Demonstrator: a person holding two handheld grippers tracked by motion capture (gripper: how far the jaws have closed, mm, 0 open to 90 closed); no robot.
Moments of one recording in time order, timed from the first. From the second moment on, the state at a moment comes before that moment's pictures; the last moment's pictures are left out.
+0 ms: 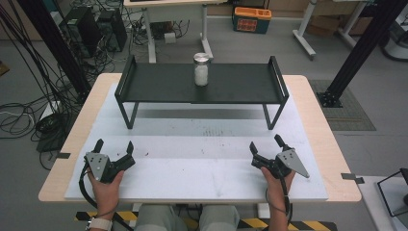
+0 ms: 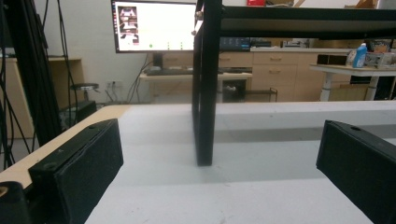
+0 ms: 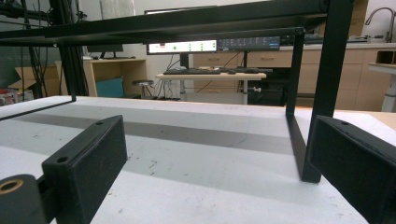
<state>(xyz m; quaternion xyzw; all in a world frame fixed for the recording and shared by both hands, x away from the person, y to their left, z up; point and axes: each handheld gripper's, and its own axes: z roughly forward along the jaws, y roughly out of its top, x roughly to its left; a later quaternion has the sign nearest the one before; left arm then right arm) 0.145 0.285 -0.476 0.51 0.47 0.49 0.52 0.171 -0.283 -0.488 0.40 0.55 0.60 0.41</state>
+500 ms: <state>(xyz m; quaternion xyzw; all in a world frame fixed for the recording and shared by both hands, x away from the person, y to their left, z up) 0.145 0.285 -0.475 0.52 0.48 0.49 0.51 0.171 -0.283 -0.487 0.41 0.55 0.60 0.41</state>
